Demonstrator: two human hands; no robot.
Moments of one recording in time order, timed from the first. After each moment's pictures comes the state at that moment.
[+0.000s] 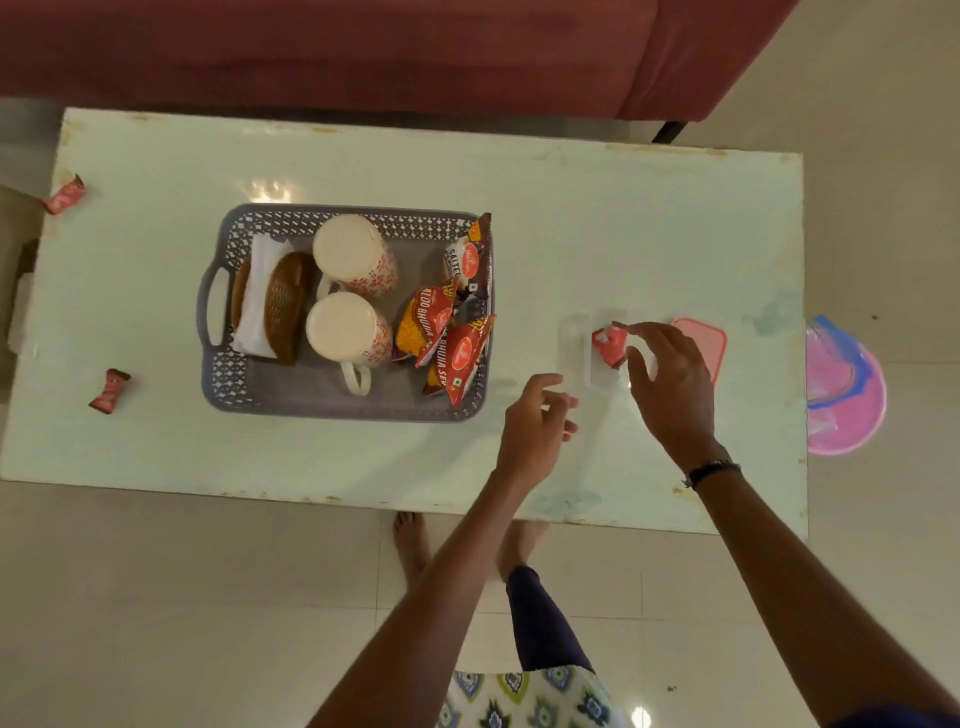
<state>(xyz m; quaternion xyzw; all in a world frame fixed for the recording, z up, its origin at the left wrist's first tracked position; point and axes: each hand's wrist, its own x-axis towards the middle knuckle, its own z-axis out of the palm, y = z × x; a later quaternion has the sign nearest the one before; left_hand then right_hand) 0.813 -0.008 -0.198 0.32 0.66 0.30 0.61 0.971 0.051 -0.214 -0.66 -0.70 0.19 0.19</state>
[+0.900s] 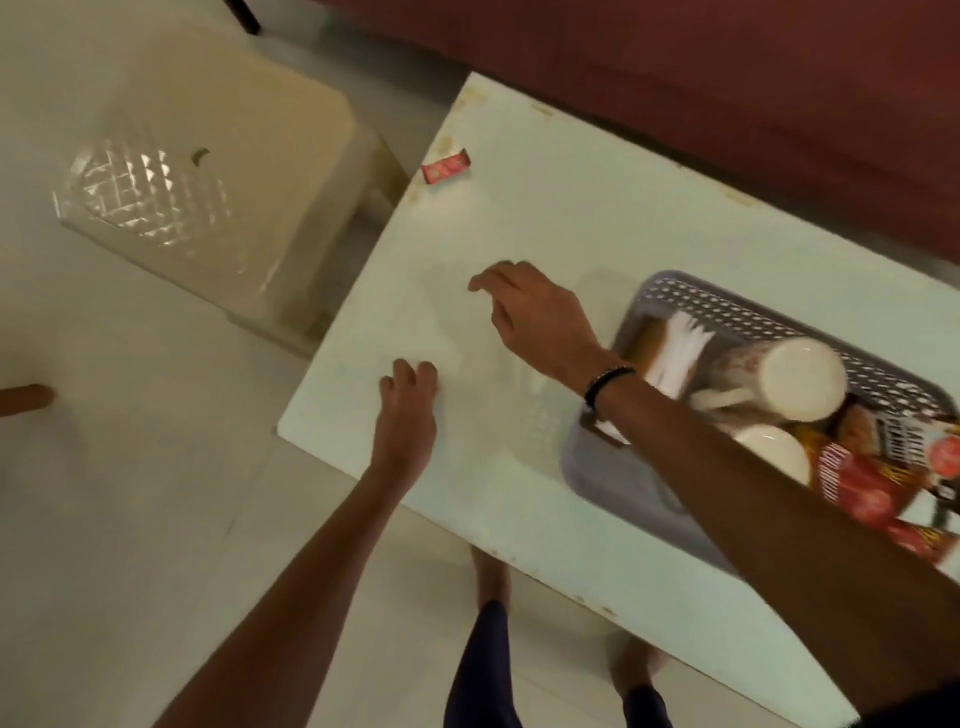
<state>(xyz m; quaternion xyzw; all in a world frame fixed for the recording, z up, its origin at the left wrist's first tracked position) 0.312 -0.077 -0.280 0.44 0.87 0.10 0.19 0.402 0.101 -0.235 -0.26 -0.93 0.24 0.10</state>
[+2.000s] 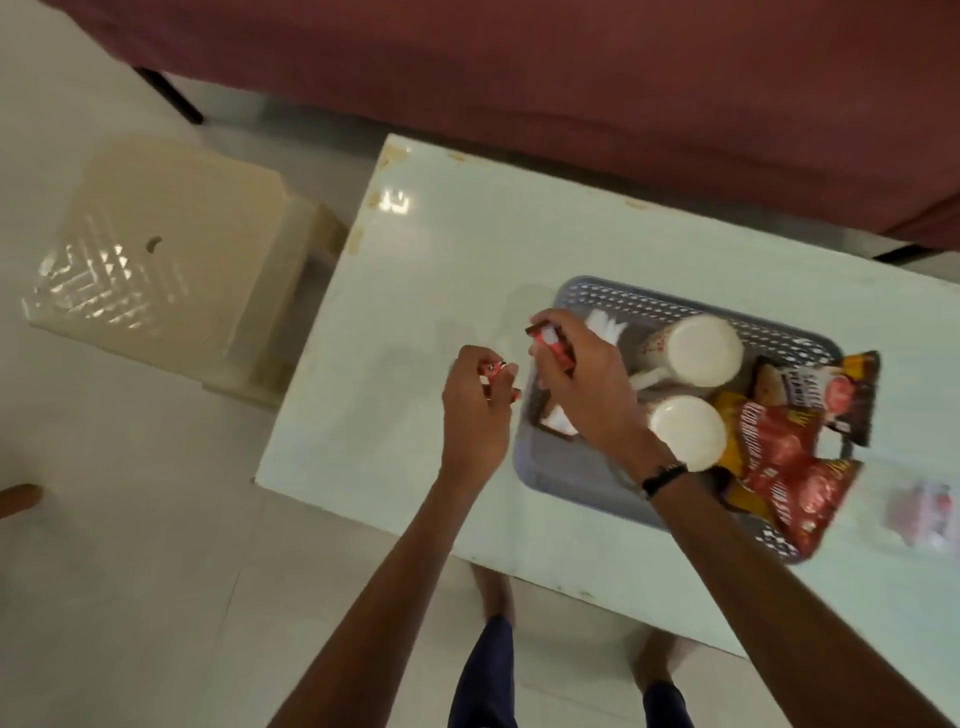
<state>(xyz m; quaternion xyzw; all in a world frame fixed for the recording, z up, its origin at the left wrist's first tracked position) 0.409 0.002 -0.185 0.33 0.77 0.43 0.34 0.516 0.079 -0.175 -0.47 -0.74 0.43 0.21</state>
